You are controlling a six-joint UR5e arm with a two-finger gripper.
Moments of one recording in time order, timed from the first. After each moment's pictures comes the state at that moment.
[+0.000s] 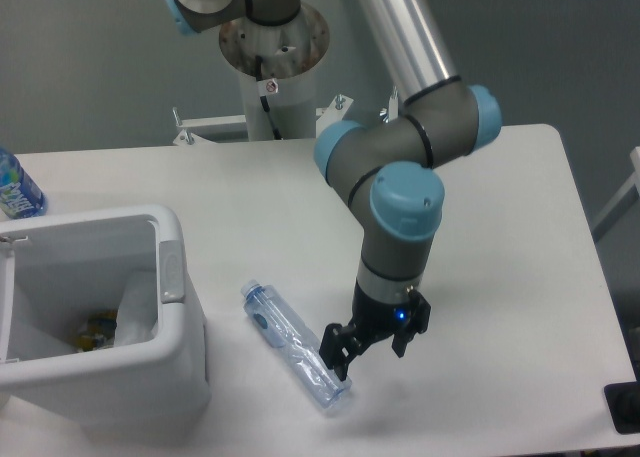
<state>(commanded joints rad) 2.41 -2.18 -1.43 -0.84 1.36 -0.02</state>
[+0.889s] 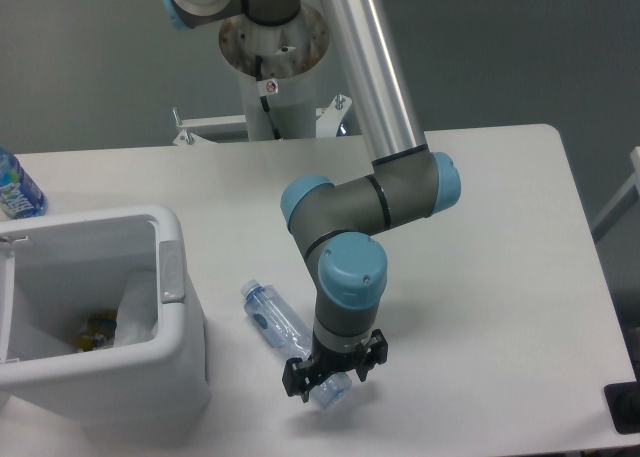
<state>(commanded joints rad) 2.34 -2.26 -1.44 -0.85 1.46 -0.03</state>
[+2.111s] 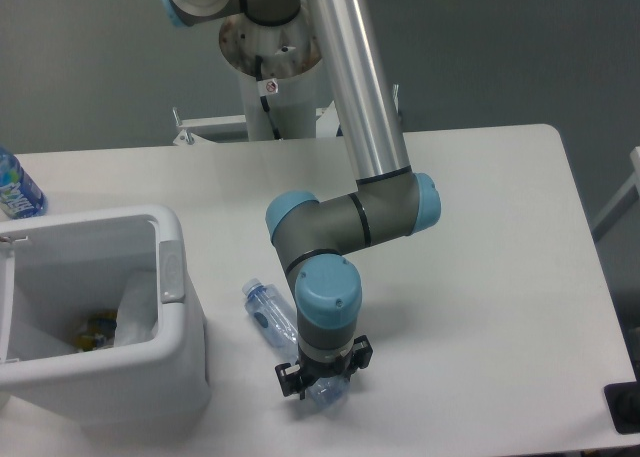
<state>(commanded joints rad) 2.31 -2.28 -1.45 -0.85 1.52 -0.03</state>
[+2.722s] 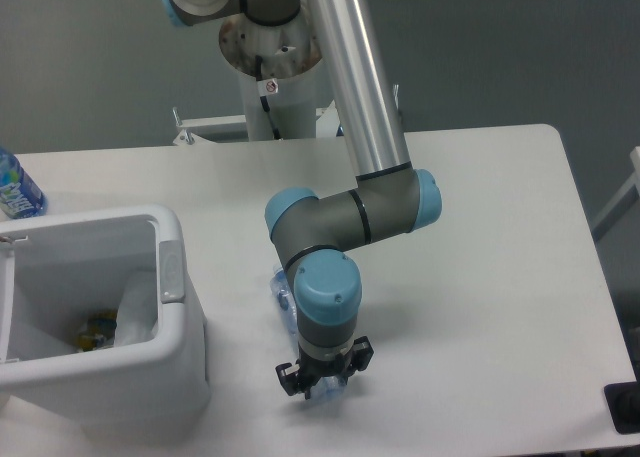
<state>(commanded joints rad) 2.31 -2.26 -1.45 -0.85 1.51 -0.02</state>
